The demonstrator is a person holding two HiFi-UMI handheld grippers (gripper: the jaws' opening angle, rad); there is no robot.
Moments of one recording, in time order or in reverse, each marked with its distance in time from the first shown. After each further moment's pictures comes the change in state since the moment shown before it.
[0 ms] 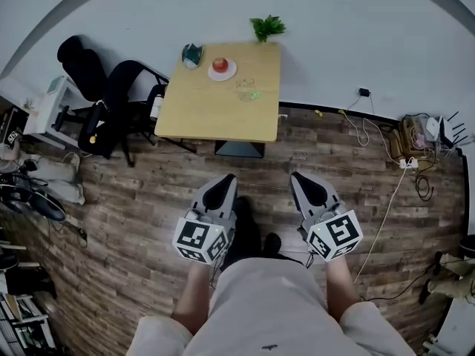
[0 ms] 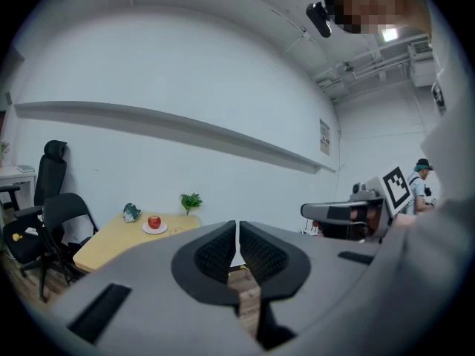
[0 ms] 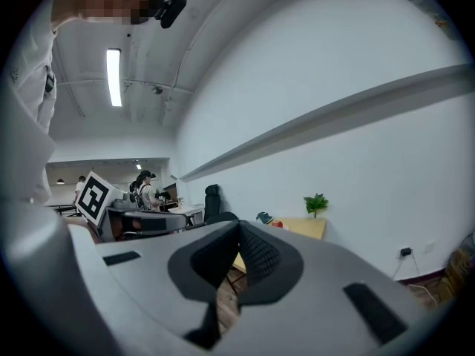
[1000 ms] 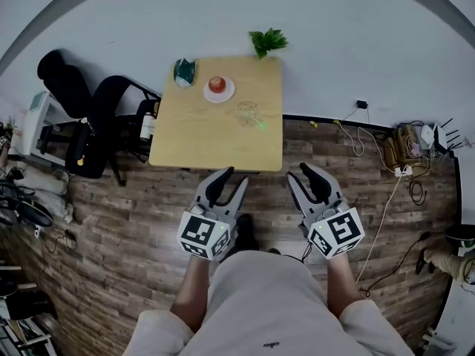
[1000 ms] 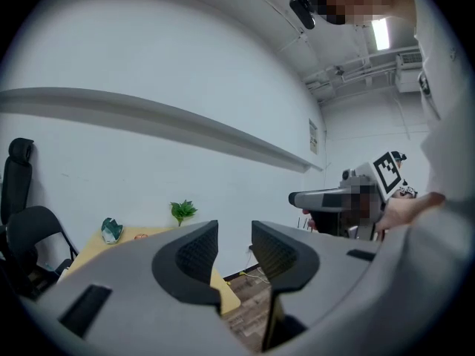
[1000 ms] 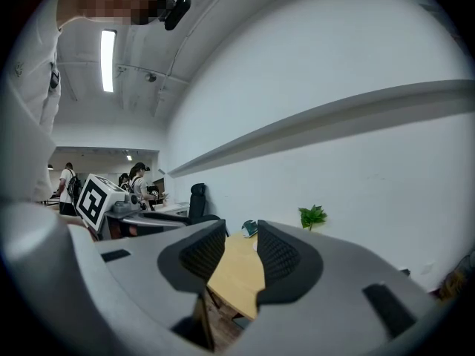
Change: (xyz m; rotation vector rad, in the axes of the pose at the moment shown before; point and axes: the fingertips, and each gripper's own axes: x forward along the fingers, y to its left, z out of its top) left arm 0.110 0.105 0.039 0.064 0.000 -0.150; right arm 0.140 -0.054 0.043 -0.062 0.003 -0.072
